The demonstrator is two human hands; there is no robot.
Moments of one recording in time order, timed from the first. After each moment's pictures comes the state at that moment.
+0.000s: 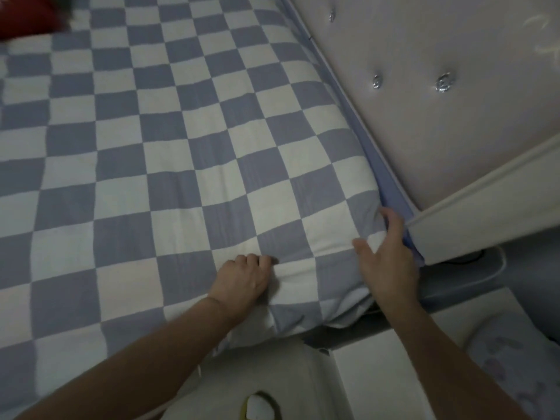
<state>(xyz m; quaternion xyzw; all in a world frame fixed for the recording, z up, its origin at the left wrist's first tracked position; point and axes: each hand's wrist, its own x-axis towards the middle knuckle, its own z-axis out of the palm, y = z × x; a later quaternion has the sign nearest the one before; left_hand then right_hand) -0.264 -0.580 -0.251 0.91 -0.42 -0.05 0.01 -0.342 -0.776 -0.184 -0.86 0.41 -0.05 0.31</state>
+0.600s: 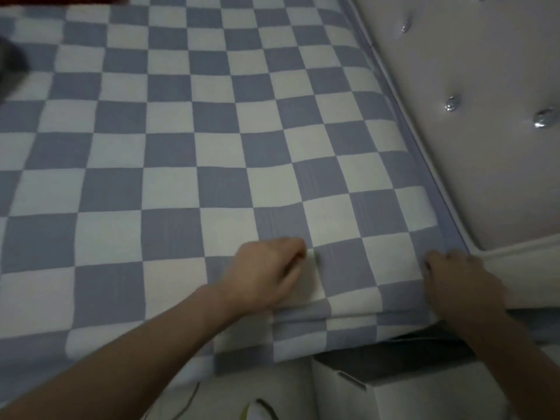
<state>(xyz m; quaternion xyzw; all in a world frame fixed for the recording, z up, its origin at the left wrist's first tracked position) -0.223 -0.541 -0.208 0.86 -0.38 -0.10 0.32 -0.315 -0.803 -0.176 -0.96 0.20 0.12 -0.13</state>
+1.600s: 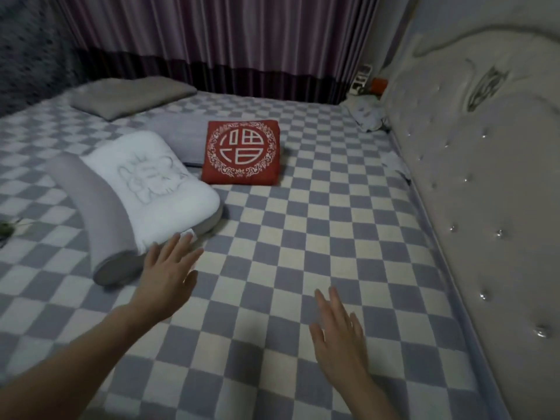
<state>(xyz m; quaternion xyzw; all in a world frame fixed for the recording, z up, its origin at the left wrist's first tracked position) -0.190 -0.266 -0.011 0.99 -0.07 0.10 0.04 -0.244 -0.565 -0.030 -0.97 -0.03 0.11 0.20</state>
